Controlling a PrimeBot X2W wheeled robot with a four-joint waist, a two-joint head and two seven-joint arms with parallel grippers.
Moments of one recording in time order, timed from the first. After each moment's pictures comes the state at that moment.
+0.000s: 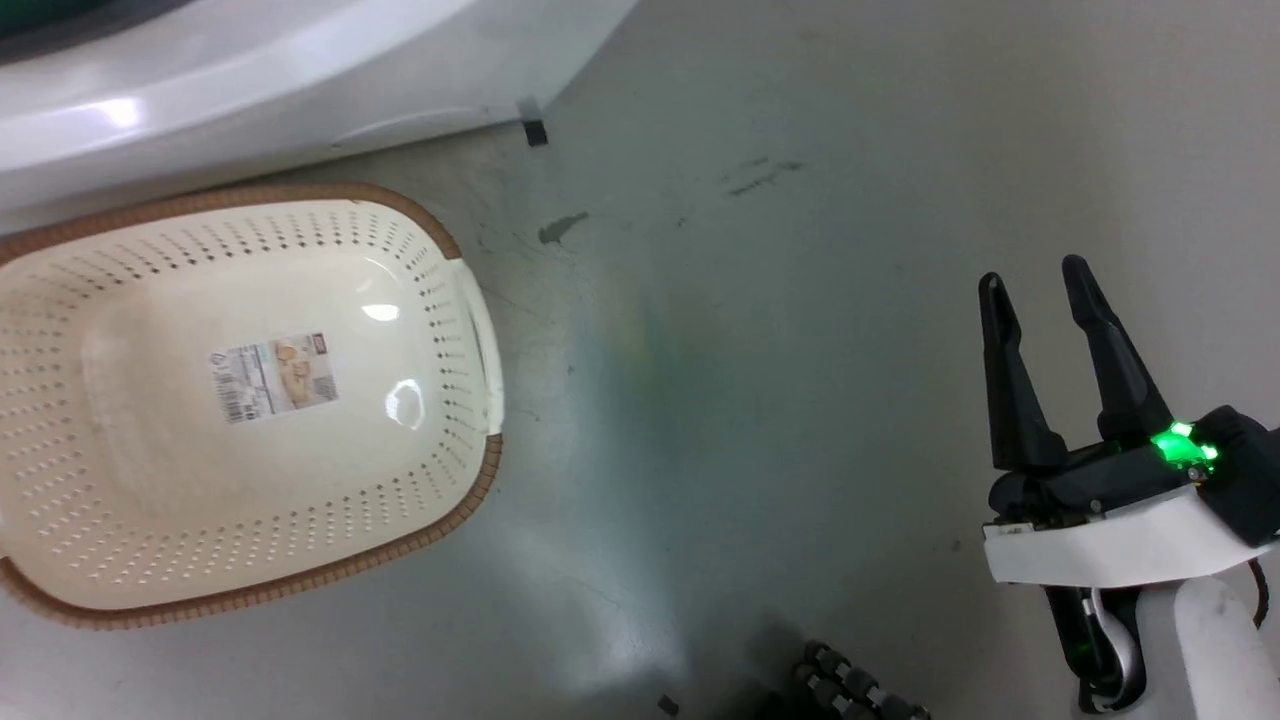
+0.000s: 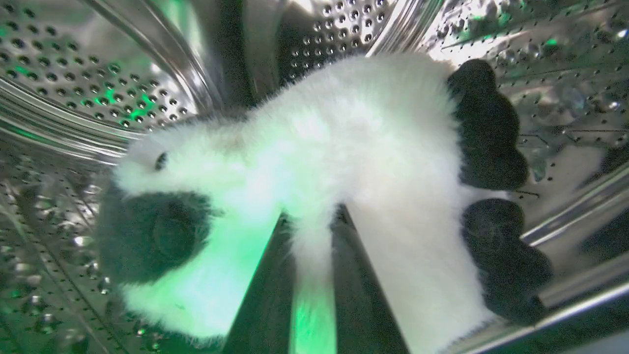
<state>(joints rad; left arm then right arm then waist) -1.48 0.55 -0.29 0.85 -0.07 -0.08 0.13 -0.24 -0.05 0.04 -0.05 0.28 0.13 -0.26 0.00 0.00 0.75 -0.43</state>
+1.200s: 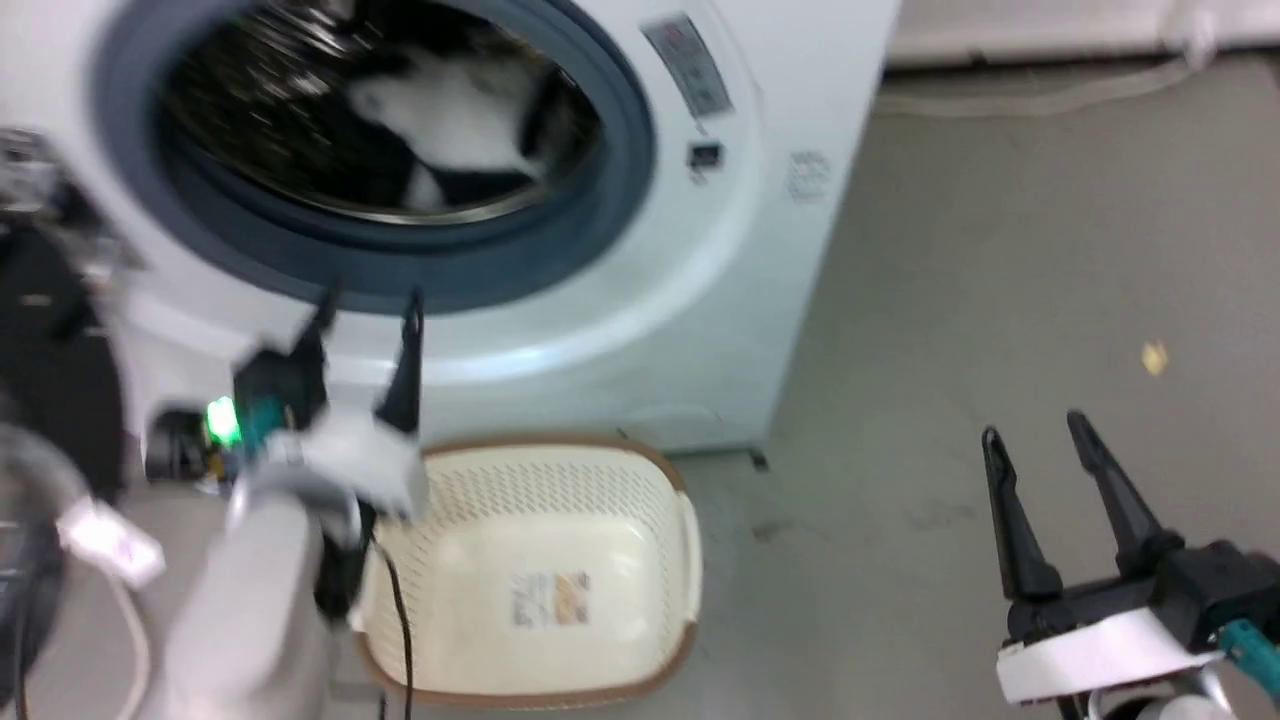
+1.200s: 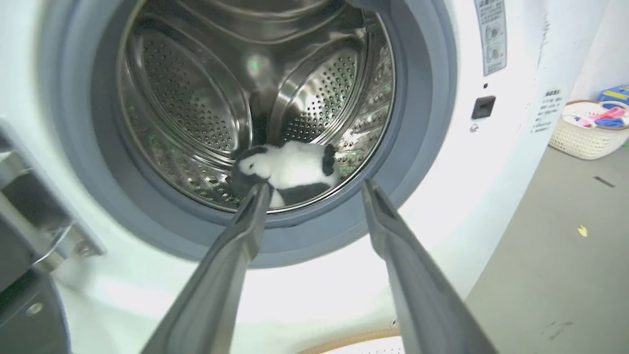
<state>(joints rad) -0.59 0.26 -0.22 0.60 -0.26 -0.04 -0.26 -0.06 -0.05 -0.03 0.00 0.04 0.13 -0.26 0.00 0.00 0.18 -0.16</state>
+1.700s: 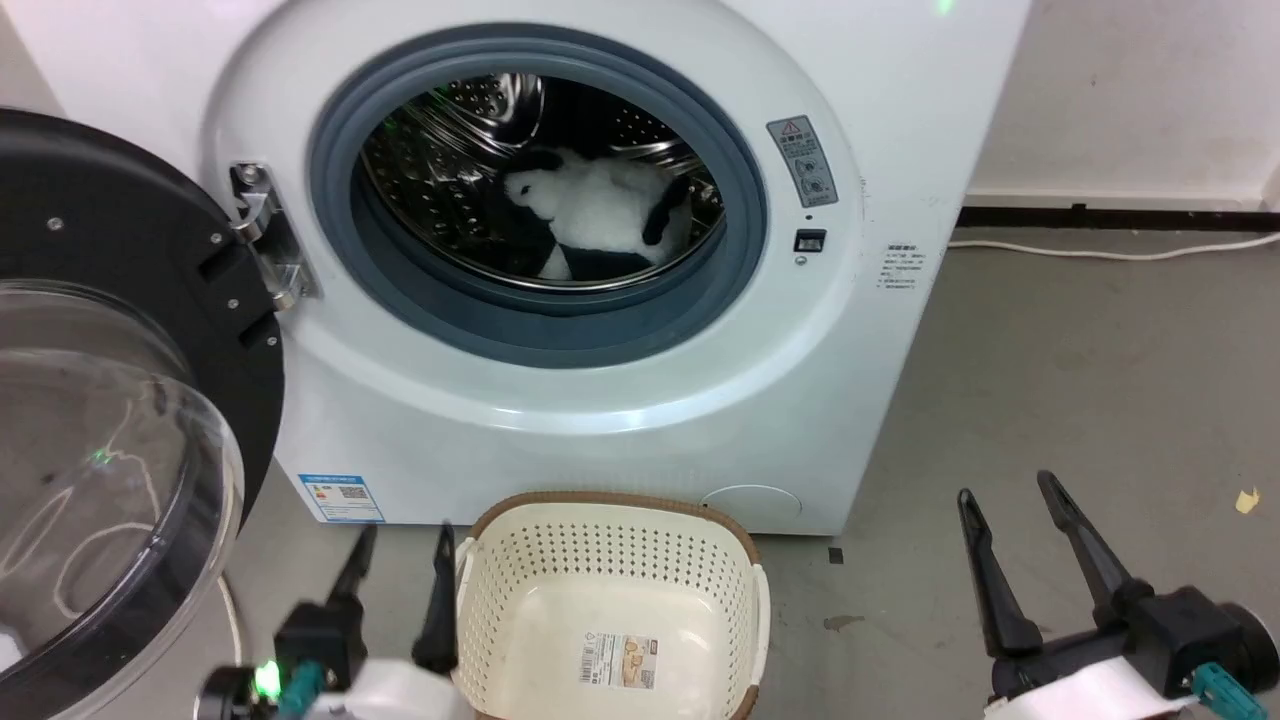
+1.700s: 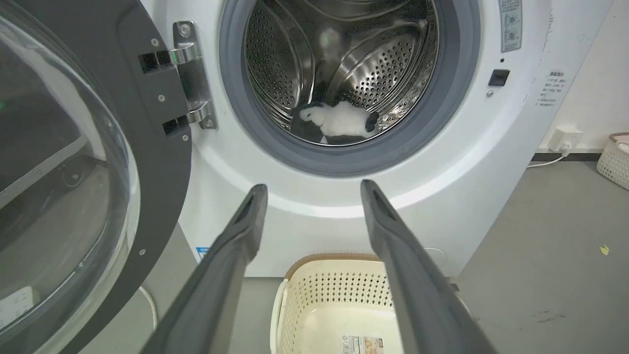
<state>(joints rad) -0.06 0.18 -0.19 0.24 -0.27 0.08 -0.26 0.02 -0.05 -0.01 0.02 0.04 0.13 -0.26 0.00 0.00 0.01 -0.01</state>
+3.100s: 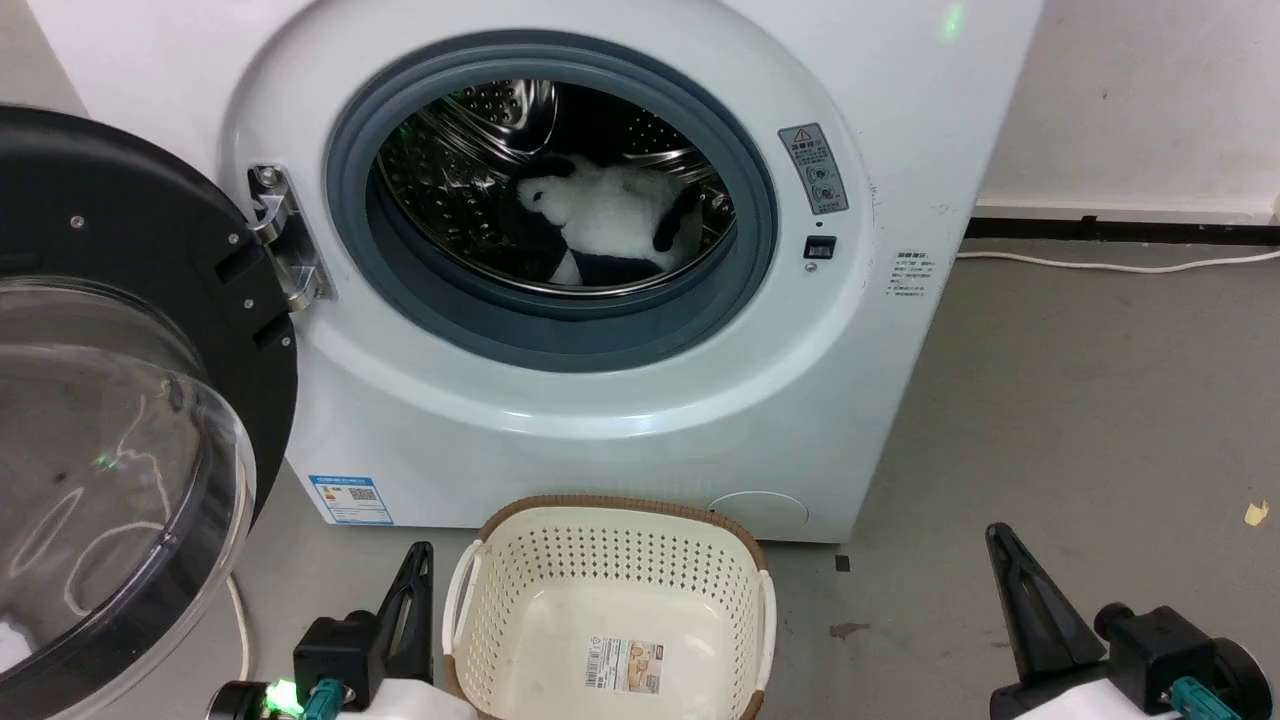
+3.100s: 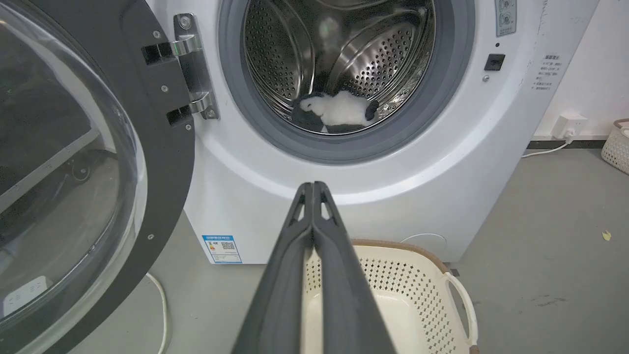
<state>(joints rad) 0.00 0.14 -0.18 0.18 -0.20 0.09 -0.21 0.06 -0.05 -0.01 0.06 0.02 0.13 -0.21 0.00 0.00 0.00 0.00</state>
